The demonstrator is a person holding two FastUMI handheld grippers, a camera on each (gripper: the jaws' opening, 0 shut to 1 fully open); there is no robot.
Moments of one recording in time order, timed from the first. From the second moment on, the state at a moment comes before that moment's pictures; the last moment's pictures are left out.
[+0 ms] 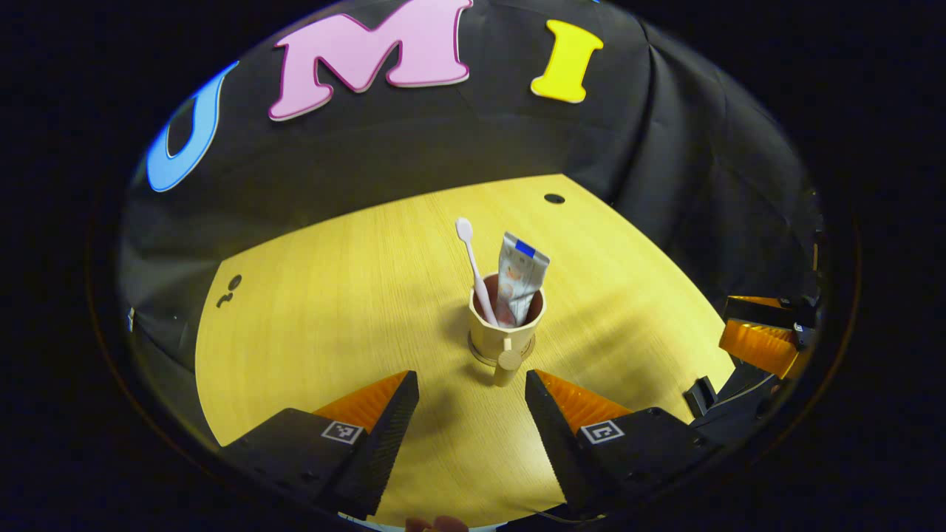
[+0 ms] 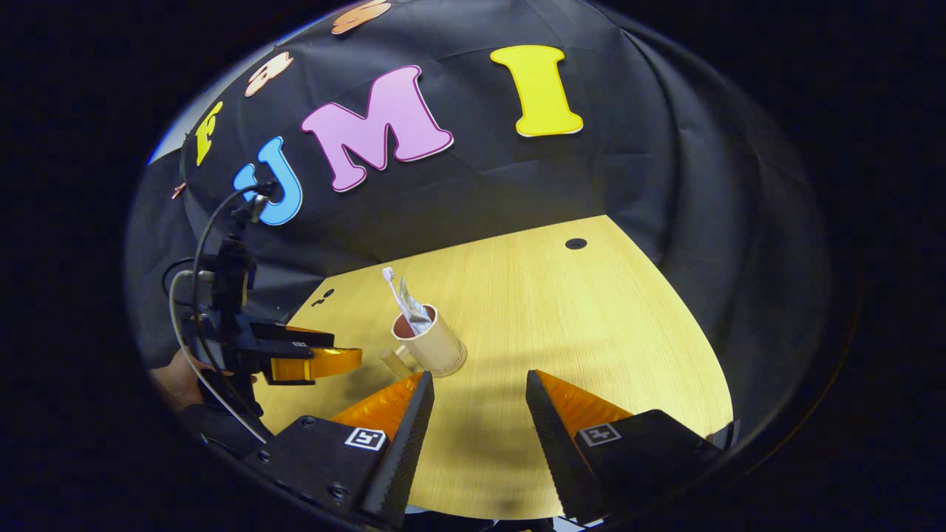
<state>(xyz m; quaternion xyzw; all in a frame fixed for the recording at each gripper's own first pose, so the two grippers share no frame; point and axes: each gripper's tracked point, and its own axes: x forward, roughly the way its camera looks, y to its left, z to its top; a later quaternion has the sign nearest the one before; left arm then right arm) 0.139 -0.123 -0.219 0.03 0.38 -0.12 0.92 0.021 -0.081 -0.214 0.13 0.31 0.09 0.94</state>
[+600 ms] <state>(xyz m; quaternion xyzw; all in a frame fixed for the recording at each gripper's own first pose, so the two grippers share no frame) 0.097 -0.044 -0.159 -0.02 0.28 -0.12 0.95 0.026 -0.007 -0.165 0.11 0.27 0.12 0.95</state>
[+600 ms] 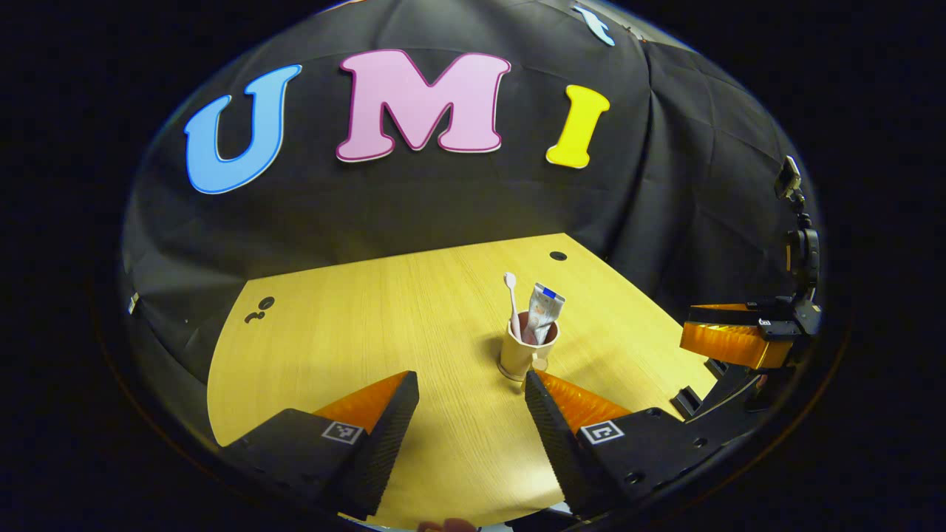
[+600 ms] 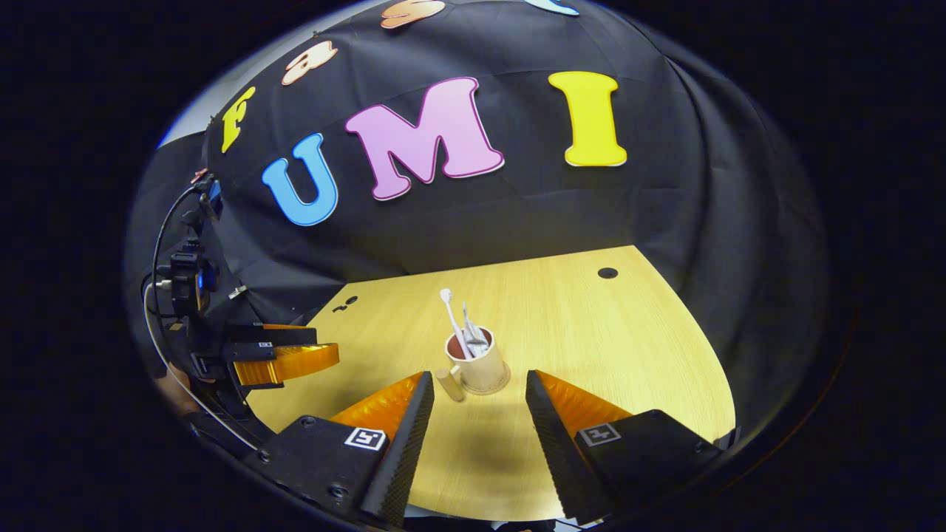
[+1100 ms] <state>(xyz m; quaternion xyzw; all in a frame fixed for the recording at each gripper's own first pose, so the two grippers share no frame) 0.075 0.006 -0.142 -0.02 0.23 -0.09 0.97 0.025 0.044 -0.152 0.08 0.25 0.14 0.95</state>
